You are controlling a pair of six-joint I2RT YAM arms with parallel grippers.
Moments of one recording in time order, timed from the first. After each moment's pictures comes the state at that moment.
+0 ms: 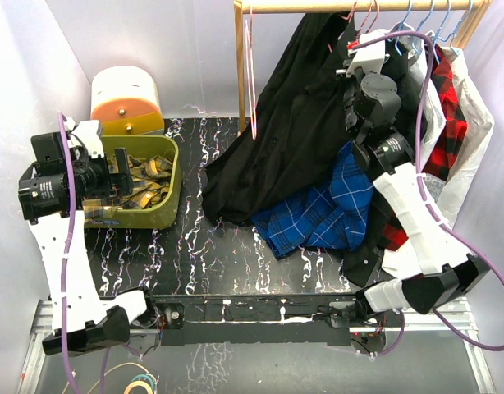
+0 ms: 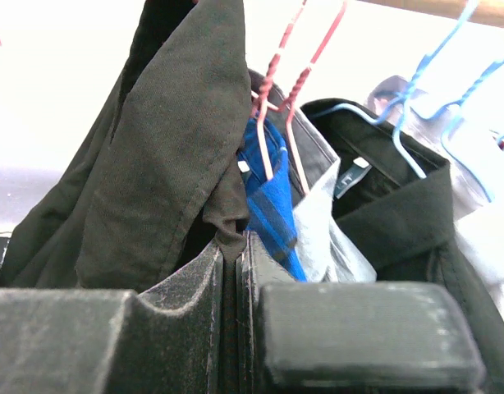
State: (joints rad) left arm 0.25 1.12 1.65 -1.31 0.25 0.12; right arm 0.40 1.35 1.62 -0.14 0.50 -0.23
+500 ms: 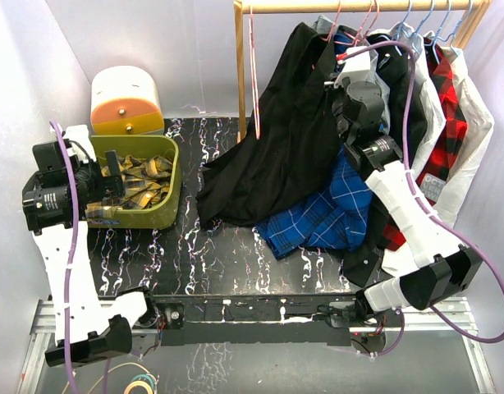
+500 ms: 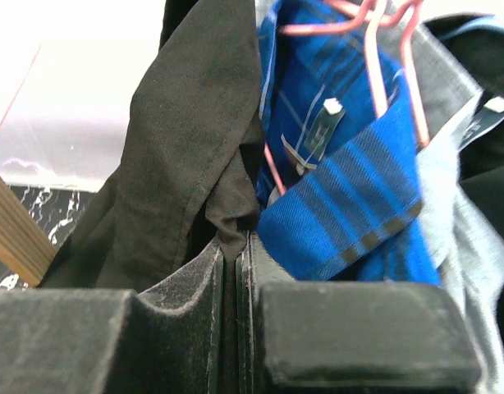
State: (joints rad) left arm 0.25 1.05 1.55 -1.21 -0.02 0.06; right arm 0.38 1.40 1.58 -0.17 0.36 -0.09
